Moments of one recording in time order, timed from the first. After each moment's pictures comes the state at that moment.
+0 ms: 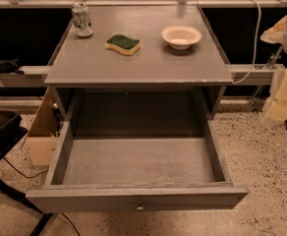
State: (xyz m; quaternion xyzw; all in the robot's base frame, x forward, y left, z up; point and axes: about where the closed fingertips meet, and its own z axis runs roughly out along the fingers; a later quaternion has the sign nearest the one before) arm 0.438 -0.212 0.993 -0.60 0.78 -0.05 0.18
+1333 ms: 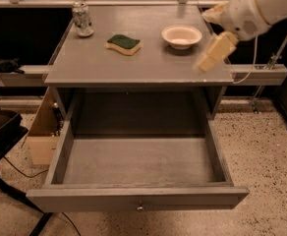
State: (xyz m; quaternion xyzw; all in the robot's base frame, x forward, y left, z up) arm 0.605 -0.135 0.970 -0.60 0.70 0.11 0.37
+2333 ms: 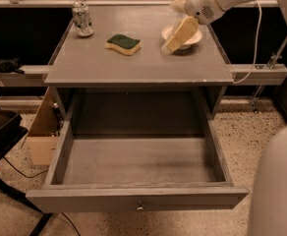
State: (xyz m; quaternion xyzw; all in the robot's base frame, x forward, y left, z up) arm 0.696 -0.069 0.964 -0.61 0.67 0.16 0.39
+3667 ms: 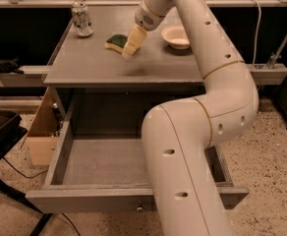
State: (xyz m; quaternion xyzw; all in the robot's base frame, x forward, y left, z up) arm 0.804 0.035 0.874 -0.61 0.73 0.12 0.28
